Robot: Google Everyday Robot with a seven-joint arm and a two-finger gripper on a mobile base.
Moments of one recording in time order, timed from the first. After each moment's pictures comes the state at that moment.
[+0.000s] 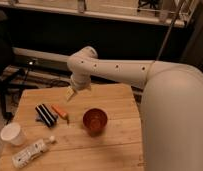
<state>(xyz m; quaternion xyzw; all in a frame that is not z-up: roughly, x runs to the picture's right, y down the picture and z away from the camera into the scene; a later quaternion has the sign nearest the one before) -0.124 0.022 0.774 -0.30 0.04 0.46 0.84</state>
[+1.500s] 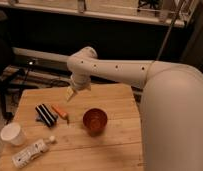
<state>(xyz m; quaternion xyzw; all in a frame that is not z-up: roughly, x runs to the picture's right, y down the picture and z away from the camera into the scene) -0.123 0.023 0.775 -0.30 0.04 0.46 0.84</state>
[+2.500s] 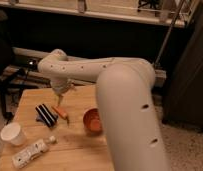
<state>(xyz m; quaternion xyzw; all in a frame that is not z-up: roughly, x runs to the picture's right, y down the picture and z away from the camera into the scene) -0.210 0.050 0.803 -0.29 0.10 0.28 0.91</state>
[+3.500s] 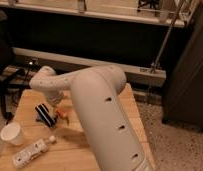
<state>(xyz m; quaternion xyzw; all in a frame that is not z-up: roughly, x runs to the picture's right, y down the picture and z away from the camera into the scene) -0.238 0.097 0.870 -0.28 0.12 0.28 0.91</state>
